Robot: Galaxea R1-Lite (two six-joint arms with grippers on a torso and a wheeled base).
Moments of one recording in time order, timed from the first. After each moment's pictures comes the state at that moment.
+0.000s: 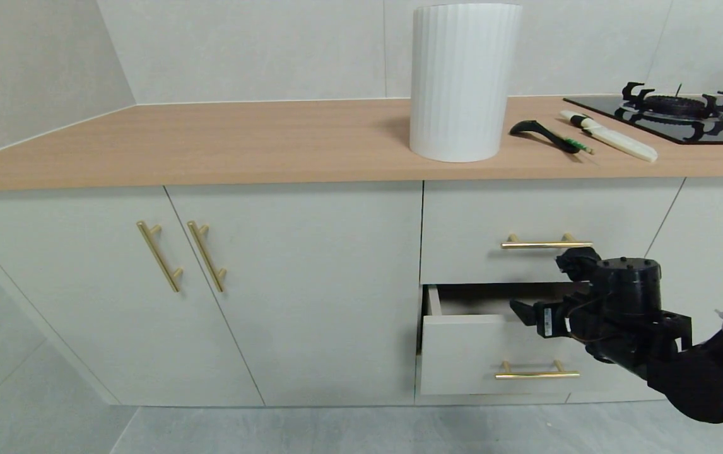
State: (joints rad) left arm 0.00 0.00 0.00 0.00 -0.02 0.01; right arm 0.32 1.99 -0.59 -1.00 -0.17 0.07
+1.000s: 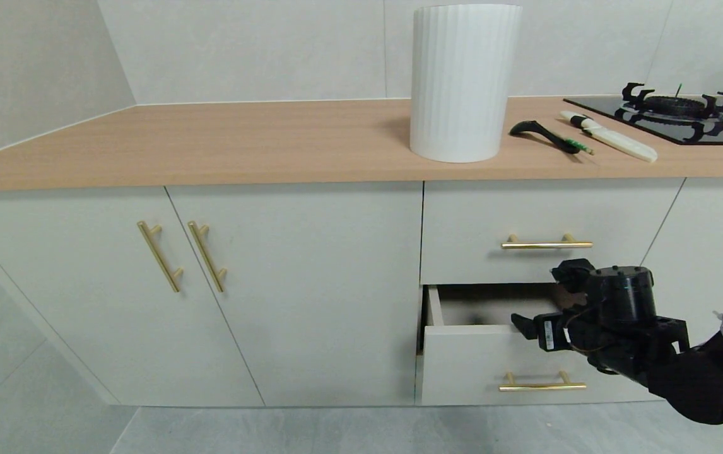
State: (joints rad) left arm 0.00 0.00 0.00 0.00 -0.02 0.01; right arm 0.32 1.99 -0.59 -0.88 -0.17 0.07
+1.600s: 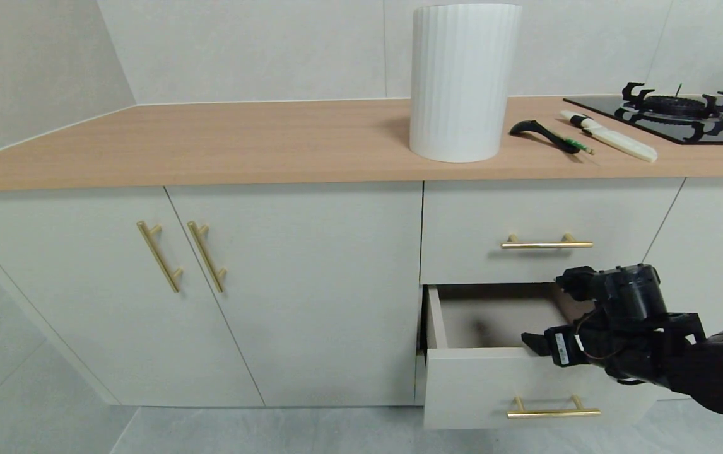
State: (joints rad) left arm 0.00 0.00 0.00 0.00 -0.02 0.01; right arm 0.32 1.89 -0.61 -0.59 -0.16 0.06
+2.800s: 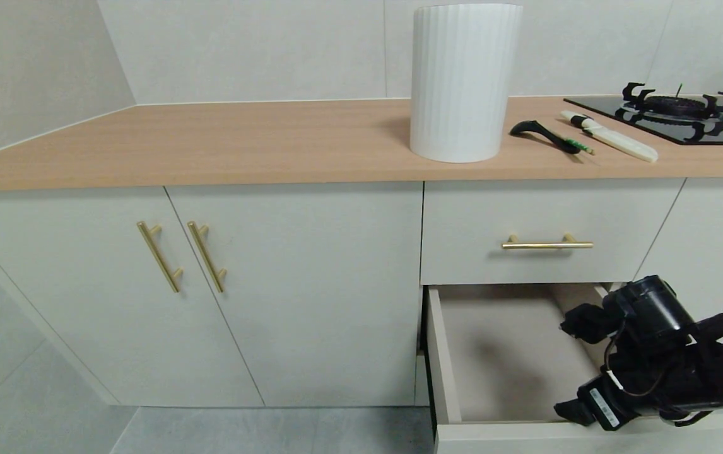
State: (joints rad) left arm 0.00 0.00 0.00 0.00 -0.02 0.01; right arm 0.35 1.73 -0.65 -0.01 -0.11 -0.13
